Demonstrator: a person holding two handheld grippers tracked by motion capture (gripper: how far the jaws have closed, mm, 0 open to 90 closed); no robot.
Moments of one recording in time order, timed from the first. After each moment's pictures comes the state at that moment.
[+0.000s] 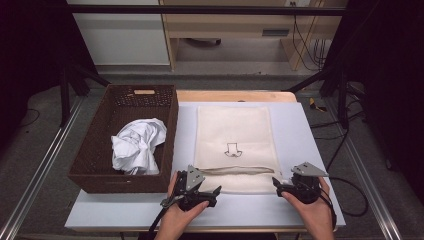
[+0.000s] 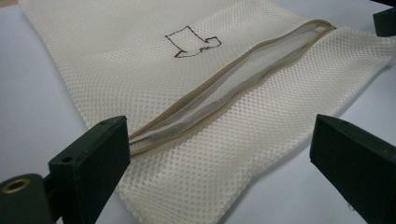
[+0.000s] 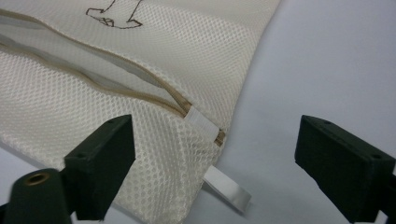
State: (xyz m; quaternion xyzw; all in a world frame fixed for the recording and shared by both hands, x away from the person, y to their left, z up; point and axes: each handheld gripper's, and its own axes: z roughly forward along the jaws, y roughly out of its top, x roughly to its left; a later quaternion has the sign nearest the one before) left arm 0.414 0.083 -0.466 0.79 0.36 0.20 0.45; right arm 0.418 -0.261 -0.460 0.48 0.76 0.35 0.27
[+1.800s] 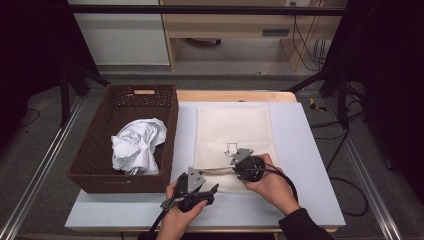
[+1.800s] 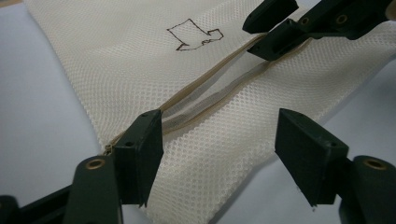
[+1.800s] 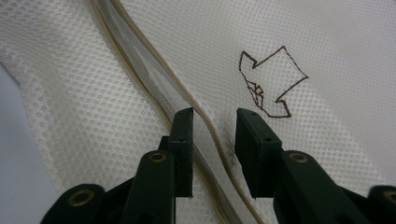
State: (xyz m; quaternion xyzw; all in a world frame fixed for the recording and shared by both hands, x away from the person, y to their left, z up) left arm 0.410 0.082 -0.468 0.80 0.36 0.21 0.43; right arm 0.478 -0.127 -0.445 0.24 0.91 0.24 0.23
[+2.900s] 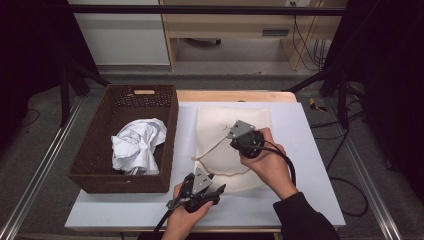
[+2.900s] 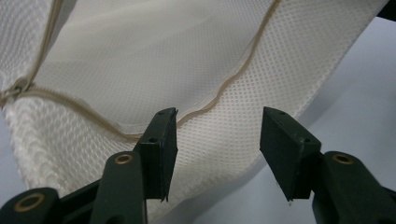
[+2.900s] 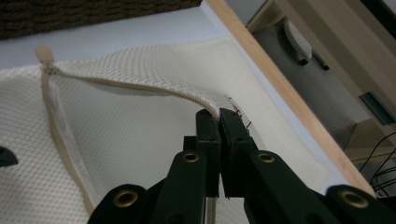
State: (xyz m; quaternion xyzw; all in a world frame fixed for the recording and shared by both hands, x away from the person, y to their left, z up) left arm 0.406 0.066 -0.463 0.80 0.33 0.18 0.46; right arm 0.495 -0.112 -0.356 0.24 0.87 0.29 0.33
